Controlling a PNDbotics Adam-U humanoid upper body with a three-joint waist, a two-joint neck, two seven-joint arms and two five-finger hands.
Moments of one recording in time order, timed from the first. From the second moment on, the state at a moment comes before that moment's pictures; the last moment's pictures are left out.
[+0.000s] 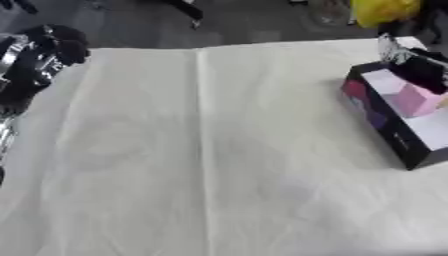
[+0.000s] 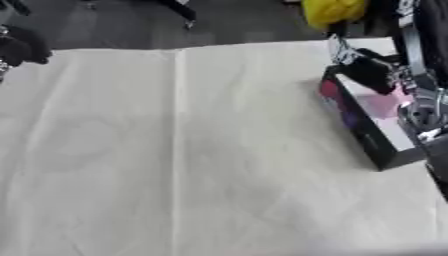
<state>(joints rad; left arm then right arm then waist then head) -0.41 0.48 -0.06 -1.65 0.07 0.01 -0.14 -0.39 -0.75 0.13 -1.76 0.45 0.01 -0.44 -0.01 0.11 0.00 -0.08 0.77</state>
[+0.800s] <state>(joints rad) -0.25 0.35 0.05 -1.75 0.04 -0.03 -0.08 -0.54 -0.80 0.09 -1.04 0.41 -0.02 -0.30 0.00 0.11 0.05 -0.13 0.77</state>
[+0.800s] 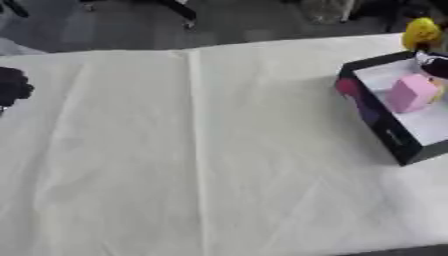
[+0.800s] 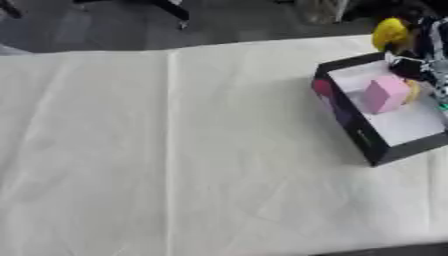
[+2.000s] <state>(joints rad) -0.22 0.29 0.10 -1.77 -0.05 -0.04 -0.02 -0.26 -0.70 -0.10 -1.51 0.42 0.06 -0.33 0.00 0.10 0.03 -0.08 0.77</state>
